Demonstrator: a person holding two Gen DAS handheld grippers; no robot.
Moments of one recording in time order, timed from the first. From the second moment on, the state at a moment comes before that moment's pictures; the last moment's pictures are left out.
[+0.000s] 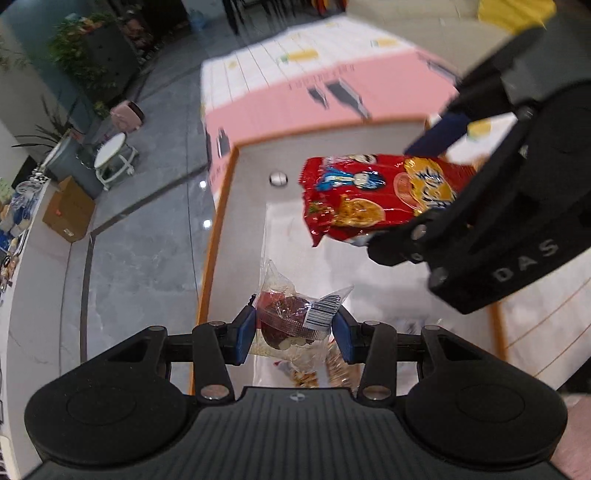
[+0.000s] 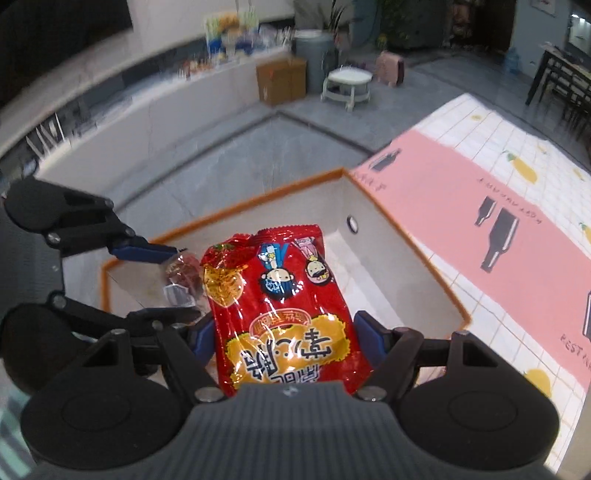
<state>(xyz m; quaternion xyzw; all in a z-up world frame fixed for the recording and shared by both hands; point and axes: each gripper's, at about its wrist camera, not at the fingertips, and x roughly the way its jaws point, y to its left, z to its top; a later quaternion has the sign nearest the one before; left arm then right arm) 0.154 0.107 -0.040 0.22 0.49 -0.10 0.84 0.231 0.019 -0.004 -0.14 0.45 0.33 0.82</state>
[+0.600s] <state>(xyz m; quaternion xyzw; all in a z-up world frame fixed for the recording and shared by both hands) 0.179 0.122 -0.090 0.25 0.53 -0.10 0.80 0.267 0.062 -0.095 -0.20 0.56 0.30 0.75</state>
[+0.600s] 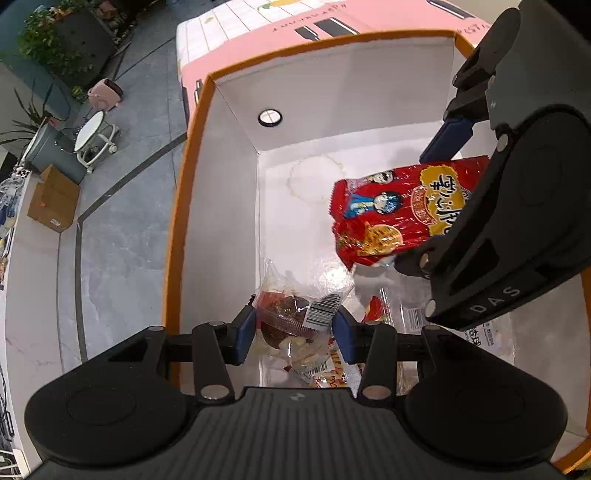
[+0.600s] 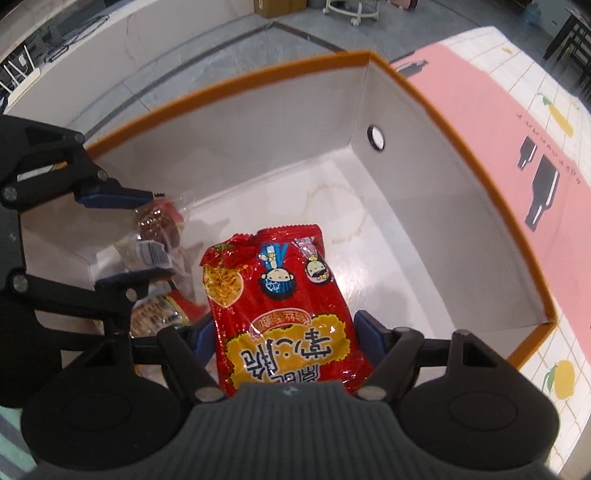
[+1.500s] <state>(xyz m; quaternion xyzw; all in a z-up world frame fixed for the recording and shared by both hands) 0.161 0.115 -0.066 0.27 0.51 -0.12 0.81 0.271 0.052 -0.079 -0.16 0.55 0.30 0.76</state>
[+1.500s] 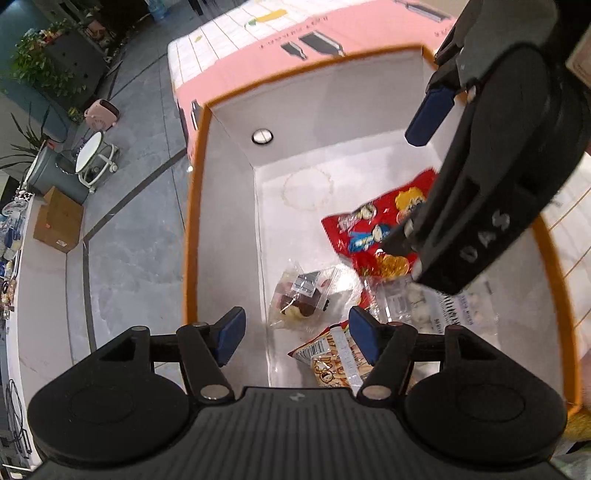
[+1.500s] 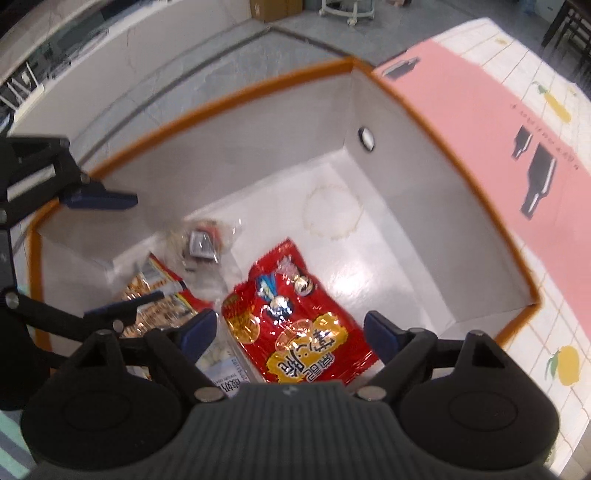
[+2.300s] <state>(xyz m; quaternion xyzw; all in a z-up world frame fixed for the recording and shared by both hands) 0.093 0.023 0.030 0.13 0.38 -0.13 0.91 0.157 -0.143 -0.005 -0.02 0.36 0.17 0.91</state>
